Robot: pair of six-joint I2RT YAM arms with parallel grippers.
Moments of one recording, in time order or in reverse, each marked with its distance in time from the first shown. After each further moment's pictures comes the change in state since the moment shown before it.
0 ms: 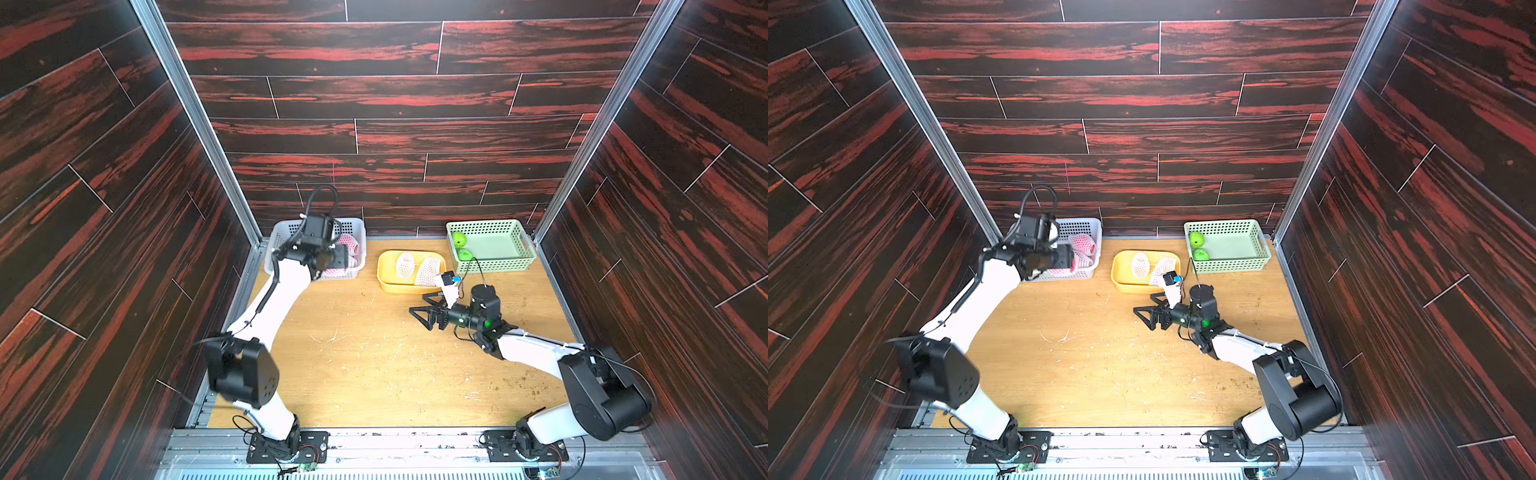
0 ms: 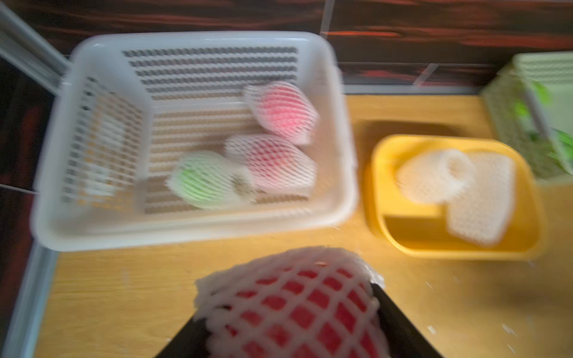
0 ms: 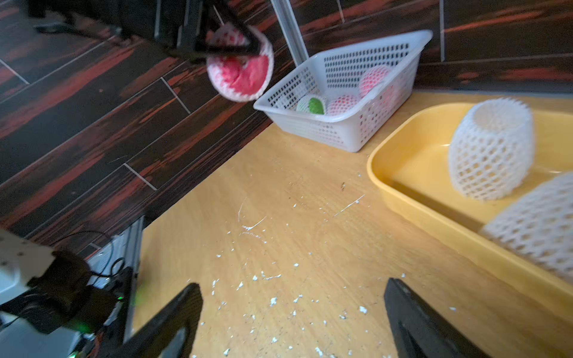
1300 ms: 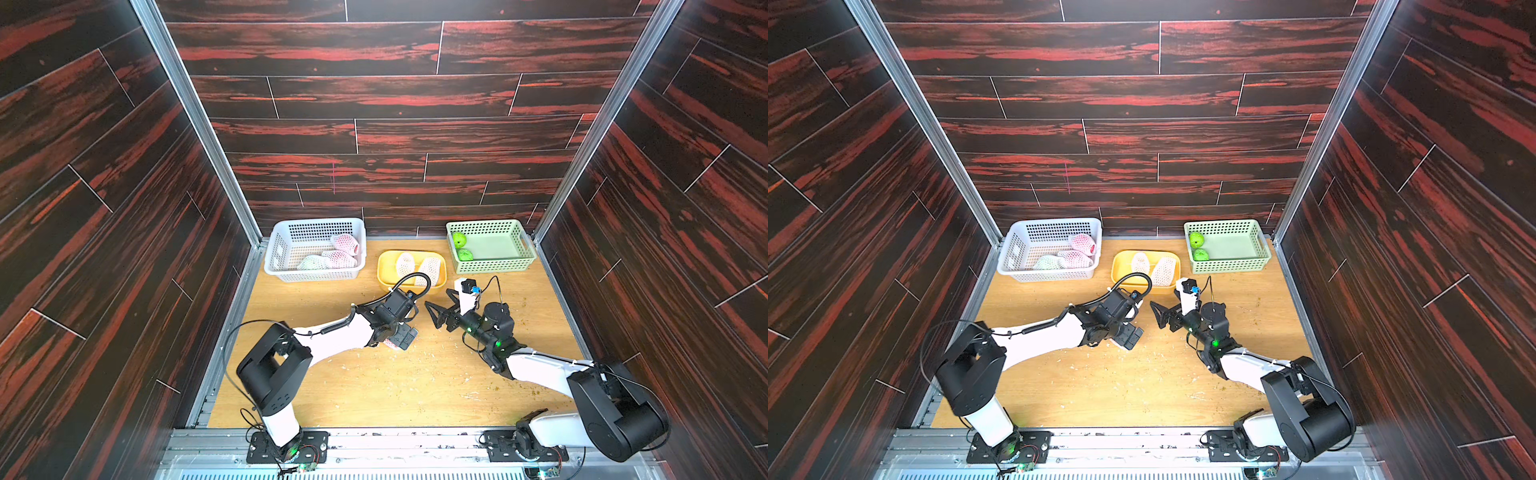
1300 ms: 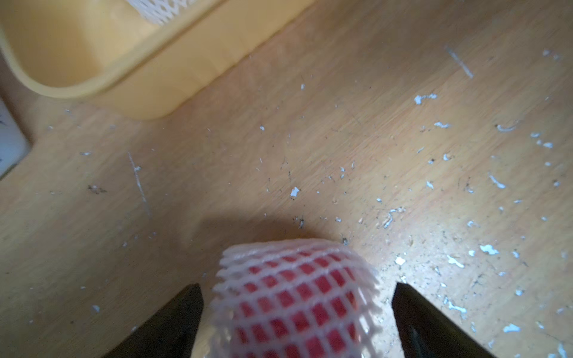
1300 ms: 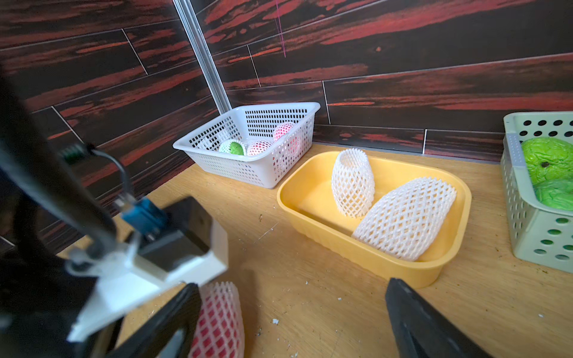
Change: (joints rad) left arm -0.510 0.091 -0.407 0.323 -0.093 0.138; right arm -0.002 -0.082 -0.155 0.195 0.328 -0.070
